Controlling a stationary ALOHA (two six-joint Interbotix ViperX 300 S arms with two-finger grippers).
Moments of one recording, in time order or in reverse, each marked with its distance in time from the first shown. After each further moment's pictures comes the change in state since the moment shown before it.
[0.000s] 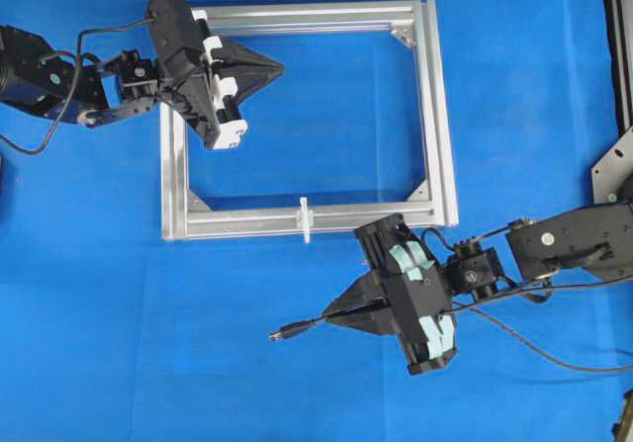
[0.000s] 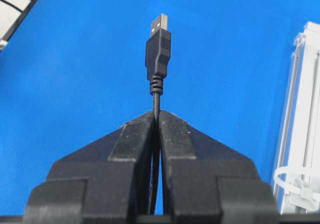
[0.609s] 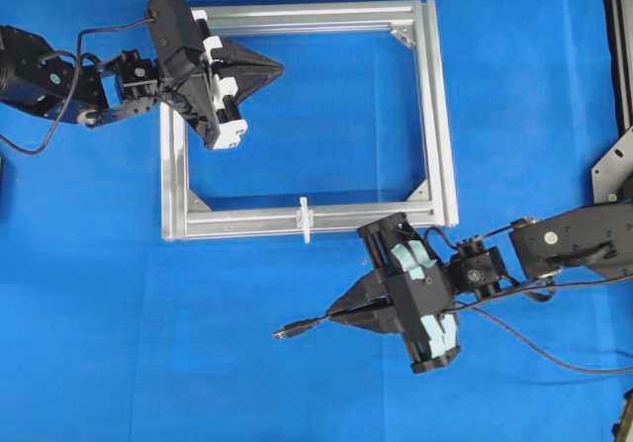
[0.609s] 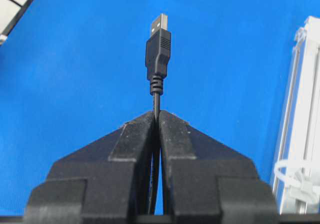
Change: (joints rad) left arm 0.000 -0.002 0.002 0.002 -0.002 -0.002; right arm -0.002 -0.015 0.015 0.000 0.015 0.002
